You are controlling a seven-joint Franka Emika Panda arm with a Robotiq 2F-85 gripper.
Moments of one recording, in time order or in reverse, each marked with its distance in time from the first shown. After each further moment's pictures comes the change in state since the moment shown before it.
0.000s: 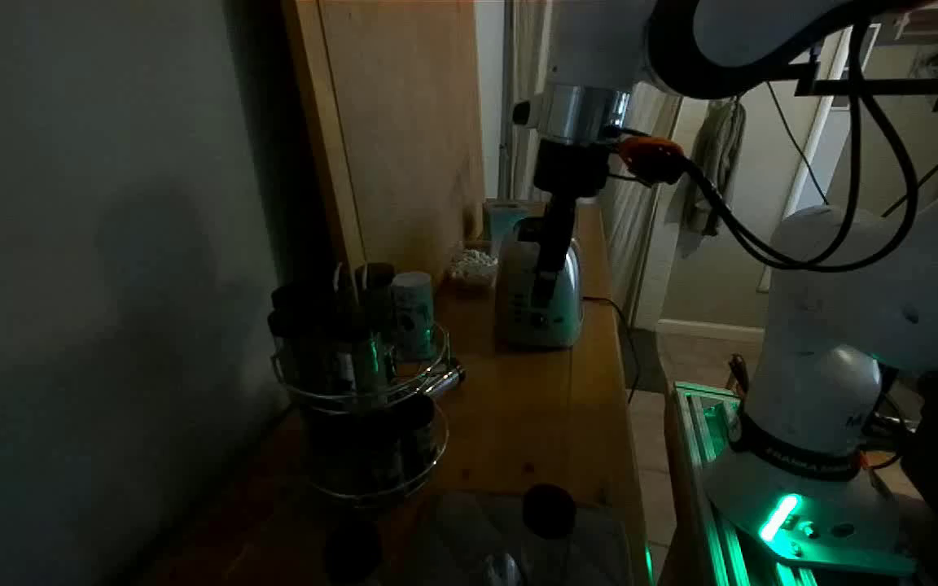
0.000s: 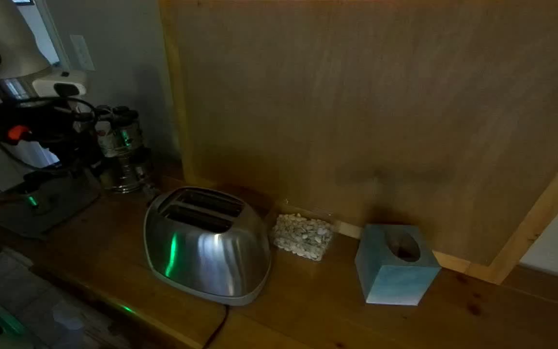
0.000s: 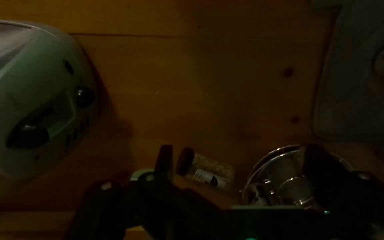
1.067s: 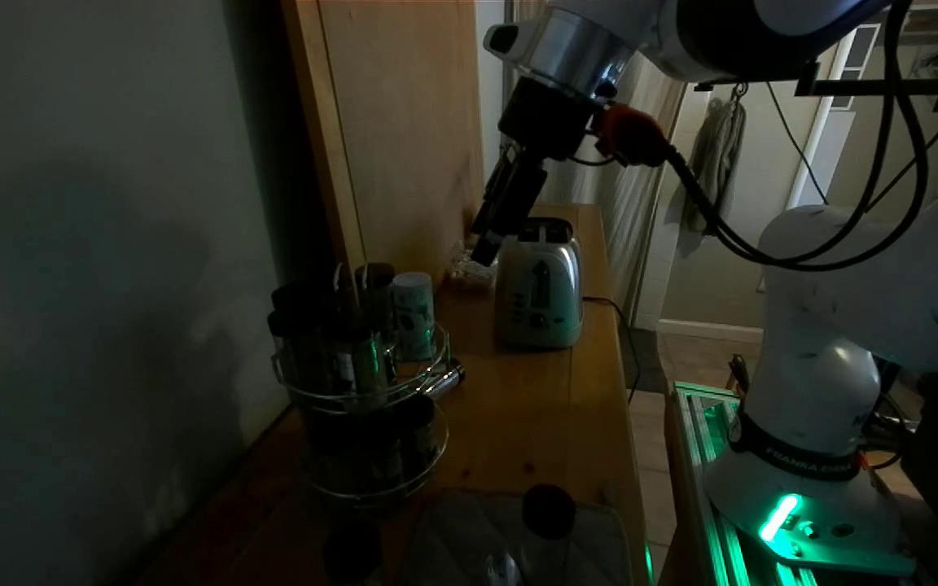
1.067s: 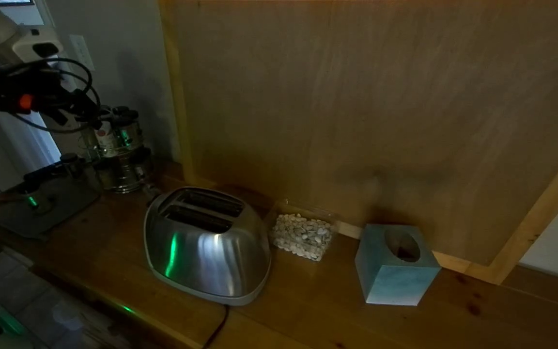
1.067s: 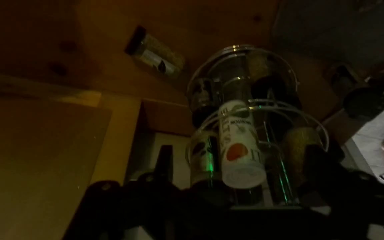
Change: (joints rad) arm 0.150 0.001 0.022 0.032 0.047 0.296 -0.065
